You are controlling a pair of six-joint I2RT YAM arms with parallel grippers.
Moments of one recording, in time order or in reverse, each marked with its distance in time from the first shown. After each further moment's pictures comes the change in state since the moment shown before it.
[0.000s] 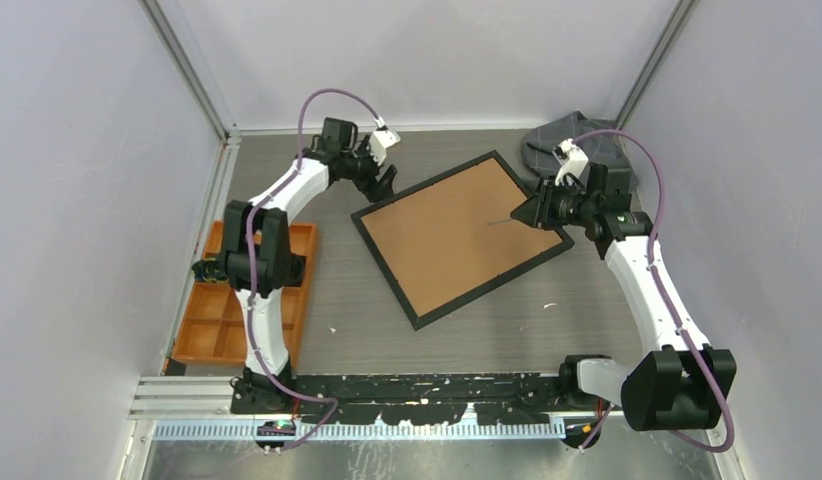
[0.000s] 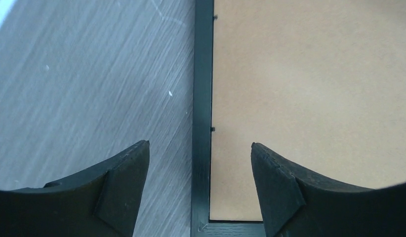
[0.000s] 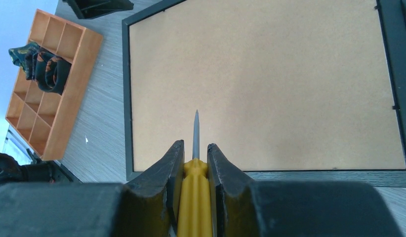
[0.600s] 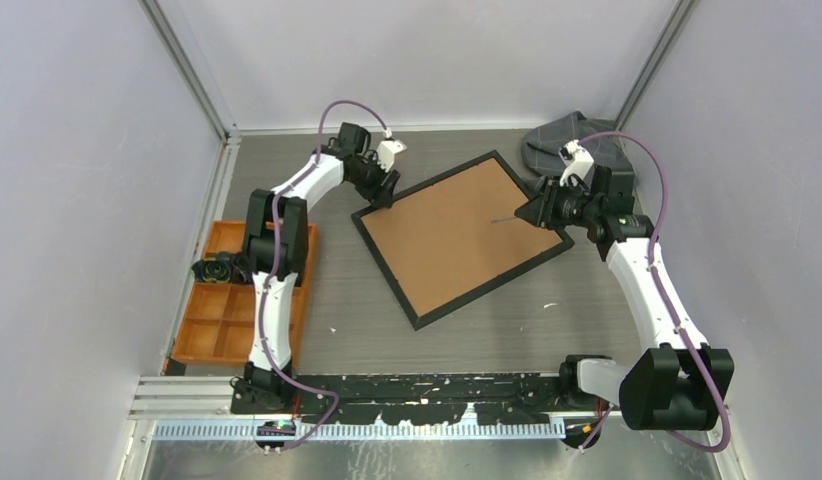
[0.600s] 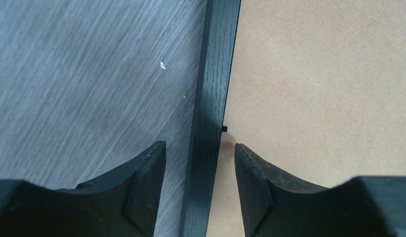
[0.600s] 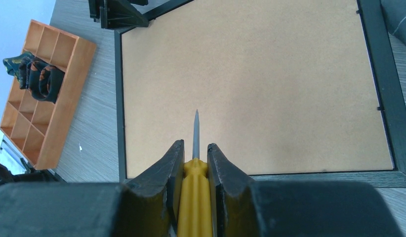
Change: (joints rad) left arm -0.014 0.232 0.190 -0.179 -0.107 -0.100; right arm -0.040 0.000 -0.043 0.058 -0.006 0.006
